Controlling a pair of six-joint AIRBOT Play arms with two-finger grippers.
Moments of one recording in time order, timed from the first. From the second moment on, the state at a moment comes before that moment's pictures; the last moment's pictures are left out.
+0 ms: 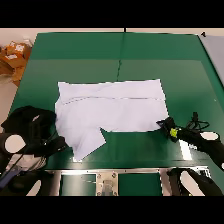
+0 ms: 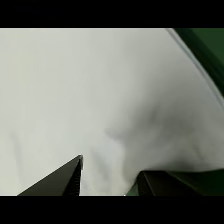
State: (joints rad) left arm -0.15 -0.53 0.35 1.23 -1.23 -1.97; right arm -0.33 -0.87 0.18 -0.59 0.70 1.43
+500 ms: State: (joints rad) left arm -0.15 -0.53 0.13 0.89 -0.88 -1.92; right arm -0.26 -0.87 0.18 -0.57 0.67 1.43
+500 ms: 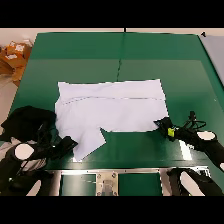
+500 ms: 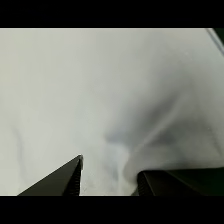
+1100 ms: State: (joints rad) left arm -0.15 -0.53 0.11 0.77 -0.82 -1.74; right arm -0.26 -0.87 0.19 -0.59 0.70 1.42
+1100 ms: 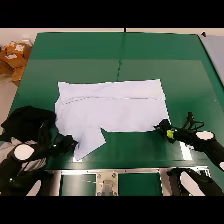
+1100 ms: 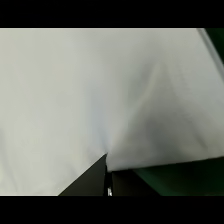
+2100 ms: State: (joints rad) left arm -0.15 -0.76 0.81 1.13 -1.04 -1.60; right arm -0.40 -0.82 0.54 -0.92 0.99 1.51
